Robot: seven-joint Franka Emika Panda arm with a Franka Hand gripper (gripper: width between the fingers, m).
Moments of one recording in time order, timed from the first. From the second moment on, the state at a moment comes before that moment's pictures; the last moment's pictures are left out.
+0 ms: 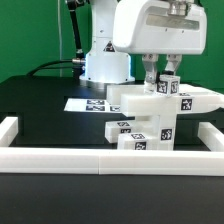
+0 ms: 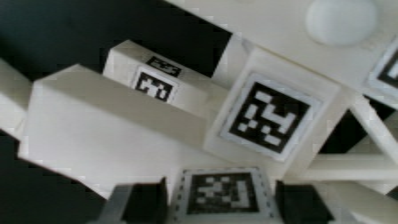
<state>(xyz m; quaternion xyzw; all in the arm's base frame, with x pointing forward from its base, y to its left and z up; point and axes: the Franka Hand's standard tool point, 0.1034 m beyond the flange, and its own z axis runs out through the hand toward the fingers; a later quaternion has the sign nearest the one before) 0.569 0.047 0.117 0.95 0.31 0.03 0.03</state>
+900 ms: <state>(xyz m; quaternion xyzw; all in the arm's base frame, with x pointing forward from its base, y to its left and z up) 0.569 0.047 0.117 1.00 -0.03 0.04 0.01</state>
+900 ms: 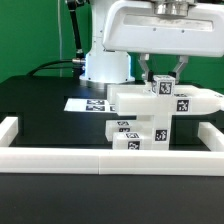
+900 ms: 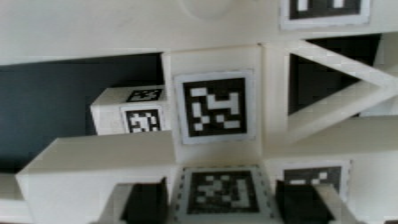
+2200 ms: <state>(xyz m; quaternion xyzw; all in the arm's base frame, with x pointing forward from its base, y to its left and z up) 0.546 0.053 0.146 0.98 -0.17 0.04 -0.02</state>
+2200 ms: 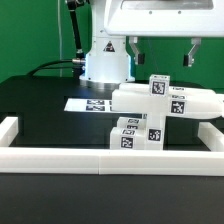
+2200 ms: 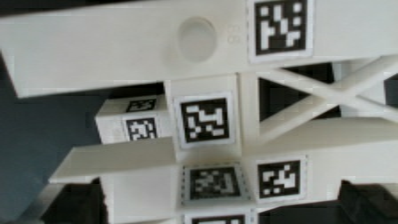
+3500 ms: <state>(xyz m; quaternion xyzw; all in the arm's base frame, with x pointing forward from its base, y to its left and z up) 0.490 0.065 0.126 0.98 -0.21 0.04 -0.03</state>
